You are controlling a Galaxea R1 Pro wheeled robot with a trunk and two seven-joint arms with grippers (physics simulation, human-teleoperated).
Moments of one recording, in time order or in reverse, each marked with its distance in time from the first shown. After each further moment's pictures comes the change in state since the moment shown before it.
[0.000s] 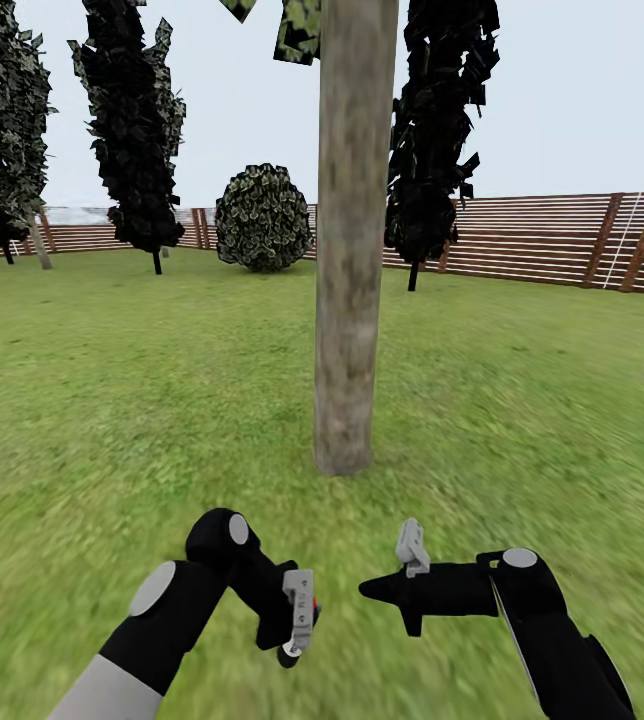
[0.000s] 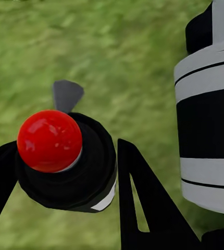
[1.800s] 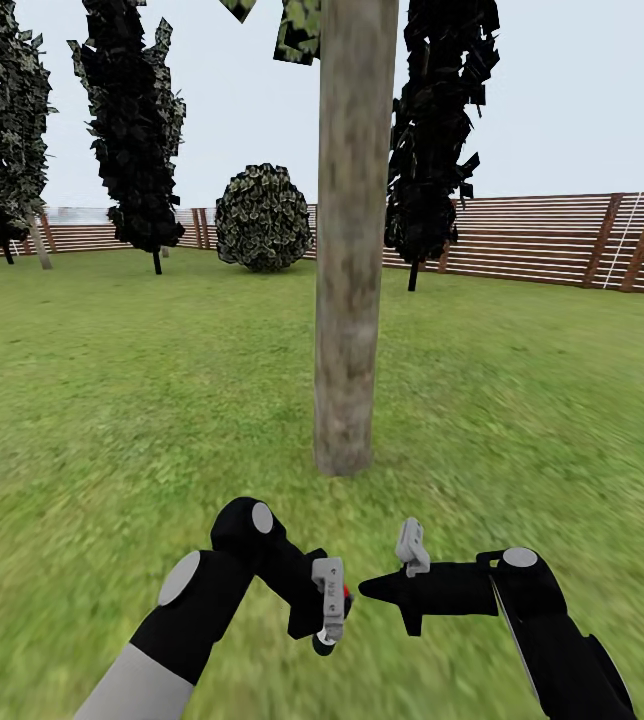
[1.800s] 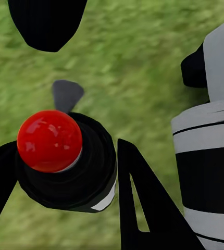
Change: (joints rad) left arm -0.028 -0.097 -0.002 0.000 0.003 -0.001 0.000; right arm 0.000 -0.001 0.002 -0.006 0.000 0.000 0.000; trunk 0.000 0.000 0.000
